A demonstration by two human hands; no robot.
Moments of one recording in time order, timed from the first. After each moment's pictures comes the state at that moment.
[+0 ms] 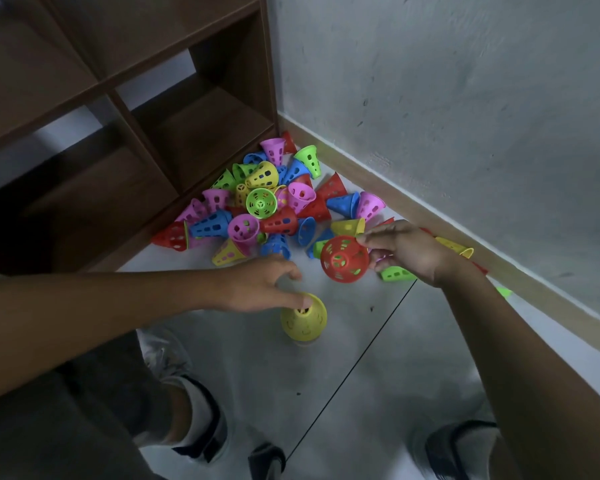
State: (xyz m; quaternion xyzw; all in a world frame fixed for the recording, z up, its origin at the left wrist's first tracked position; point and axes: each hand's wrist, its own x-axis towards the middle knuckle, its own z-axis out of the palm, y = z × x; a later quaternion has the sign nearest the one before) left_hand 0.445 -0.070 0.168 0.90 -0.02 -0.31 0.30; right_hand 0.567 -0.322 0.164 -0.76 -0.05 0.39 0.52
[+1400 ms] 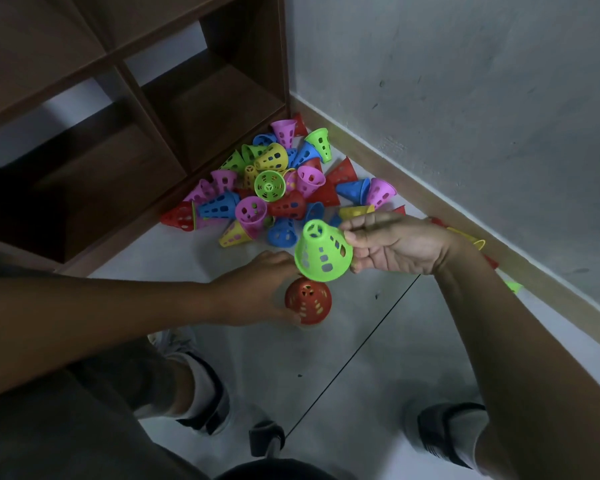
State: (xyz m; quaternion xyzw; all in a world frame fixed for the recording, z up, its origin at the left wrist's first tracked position) left_hand 0.412 -0.067 0.128 0.93 -0.14 -0.18 0.29; right_hand 0.561 -0.302 0.169 -0.51 -0.16 0.61 0.59
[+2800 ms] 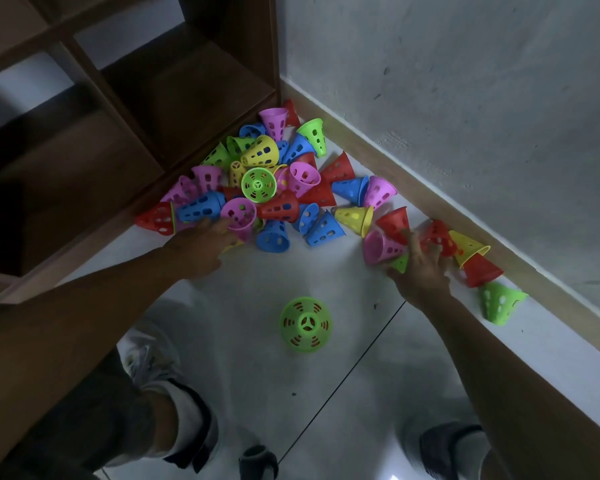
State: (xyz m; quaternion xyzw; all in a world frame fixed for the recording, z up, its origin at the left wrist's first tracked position) left_hand 0.484 0.052 0.038 0.96 -0.05 -0.26 -0.04; right_hand 0.574 -0.351 0.024 -0.96 0.00 0.21 0.17
